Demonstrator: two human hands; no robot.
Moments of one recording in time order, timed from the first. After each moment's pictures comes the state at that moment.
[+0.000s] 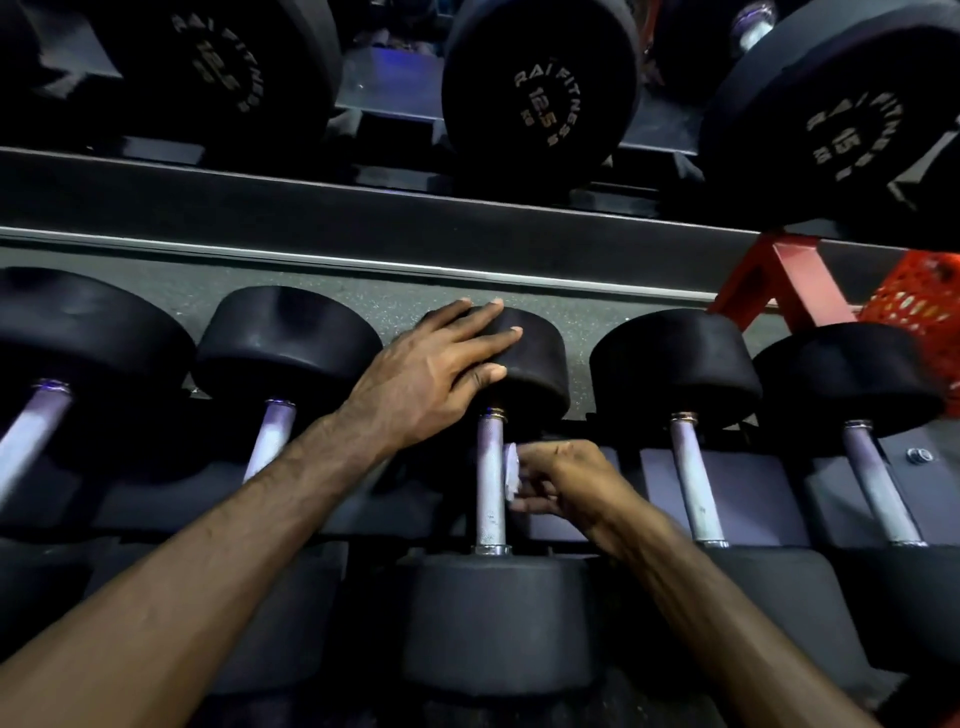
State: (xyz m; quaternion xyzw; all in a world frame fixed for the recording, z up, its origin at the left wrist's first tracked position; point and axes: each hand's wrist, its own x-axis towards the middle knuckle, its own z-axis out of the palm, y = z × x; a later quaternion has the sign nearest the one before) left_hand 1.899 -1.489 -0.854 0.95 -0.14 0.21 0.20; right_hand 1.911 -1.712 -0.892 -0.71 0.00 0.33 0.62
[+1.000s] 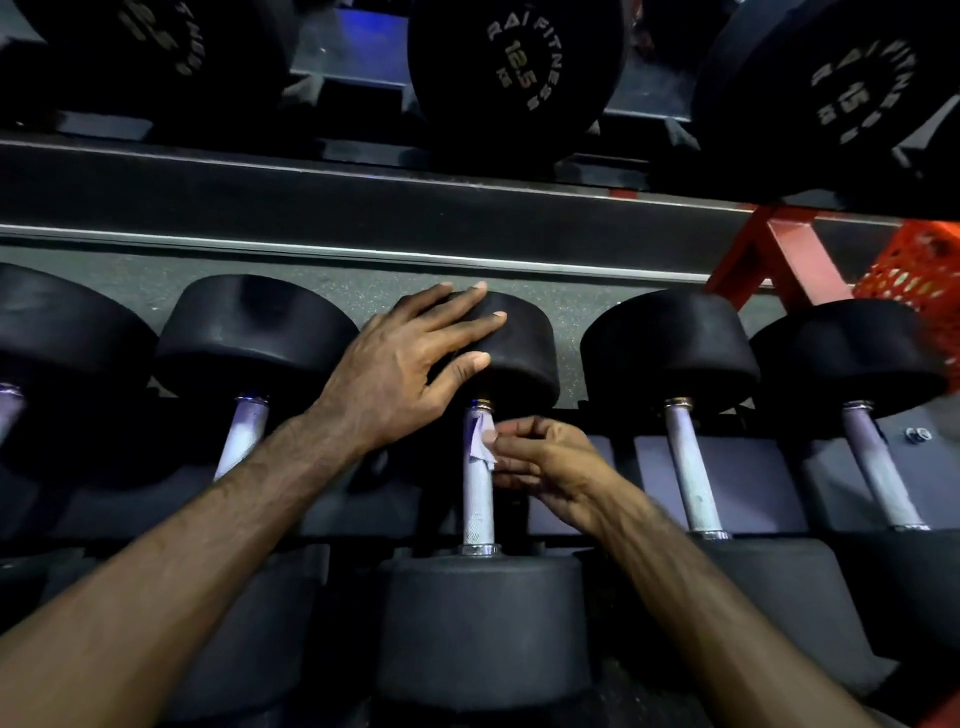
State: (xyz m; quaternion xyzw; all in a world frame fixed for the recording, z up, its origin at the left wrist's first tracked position) left_hand 1.899 -1.488 -0.859 0.94 -0.13 0.25 0.18; right_hand 1.927 -1.703 -0.907 -0.62 0.01 0.32 0.71
